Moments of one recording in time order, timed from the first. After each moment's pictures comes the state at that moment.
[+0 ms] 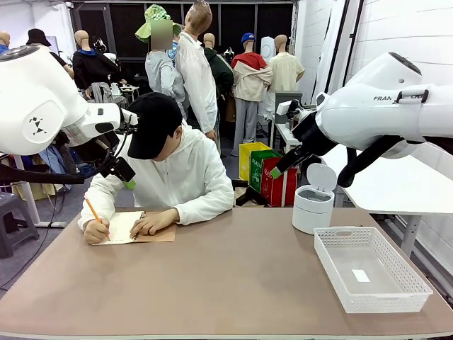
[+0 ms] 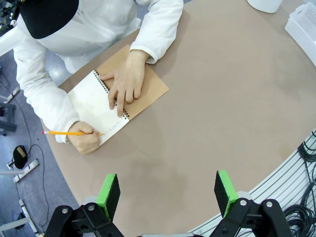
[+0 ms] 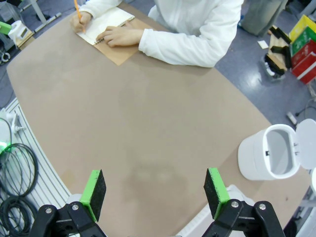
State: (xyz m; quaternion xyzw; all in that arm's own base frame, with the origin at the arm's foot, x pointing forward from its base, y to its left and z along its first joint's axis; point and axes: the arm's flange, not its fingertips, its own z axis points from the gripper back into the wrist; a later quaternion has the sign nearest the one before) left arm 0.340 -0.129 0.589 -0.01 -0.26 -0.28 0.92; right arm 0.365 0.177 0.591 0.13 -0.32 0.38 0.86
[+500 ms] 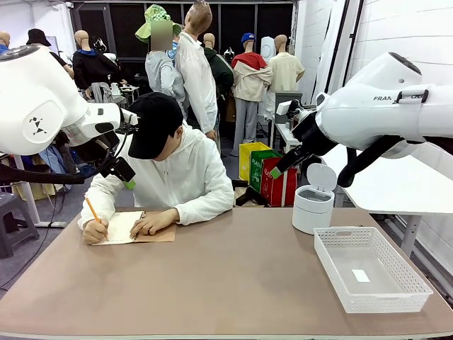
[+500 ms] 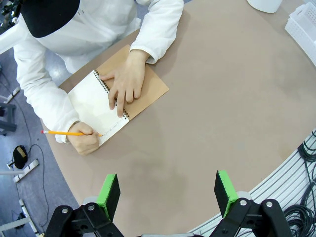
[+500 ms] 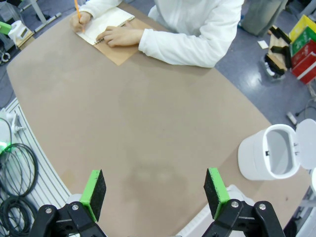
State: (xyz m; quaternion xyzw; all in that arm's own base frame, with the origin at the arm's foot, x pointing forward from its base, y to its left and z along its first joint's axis) left arm 0.340 -0.129 0.589 -0.01 -0.26 -0.28 0.92; right arm 0.365 0.177 0.591 0.13 -0.32 0.38 0.86
